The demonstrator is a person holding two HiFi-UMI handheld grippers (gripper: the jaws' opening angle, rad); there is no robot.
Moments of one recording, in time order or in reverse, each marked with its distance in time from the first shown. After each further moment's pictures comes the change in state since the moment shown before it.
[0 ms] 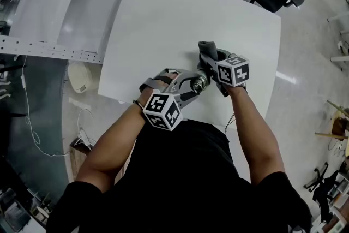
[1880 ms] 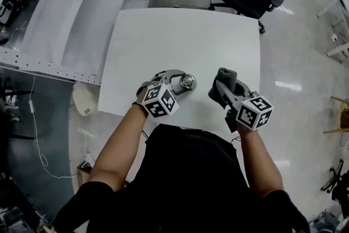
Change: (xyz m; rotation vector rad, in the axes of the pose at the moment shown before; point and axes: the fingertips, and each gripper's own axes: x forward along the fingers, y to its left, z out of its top) left arm 0.035 0.026 0.005 -0.142 0.126 0.029; right arm -0.204 0.021 0.002 0.177 -0.395 -0.037
